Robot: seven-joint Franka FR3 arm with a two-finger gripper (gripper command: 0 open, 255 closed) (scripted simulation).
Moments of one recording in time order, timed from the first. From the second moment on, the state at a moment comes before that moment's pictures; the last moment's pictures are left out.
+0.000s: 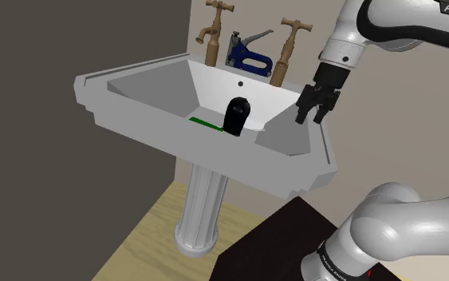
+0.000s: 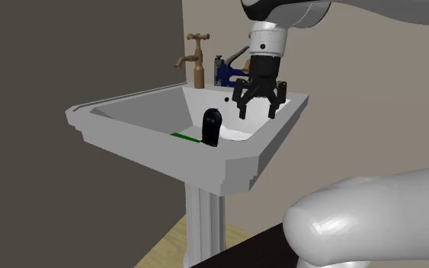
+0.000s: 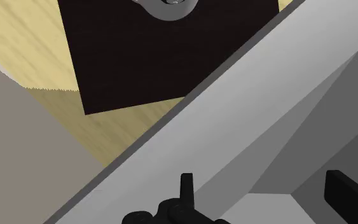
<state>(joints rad) -0.02 -0.83 -0.06 -2.35 0.06 1.47 0.09</state>
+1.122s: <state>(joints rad) 0.09 -0.22 -0.15 -1.93 0.07 1.63 -0.26</state>
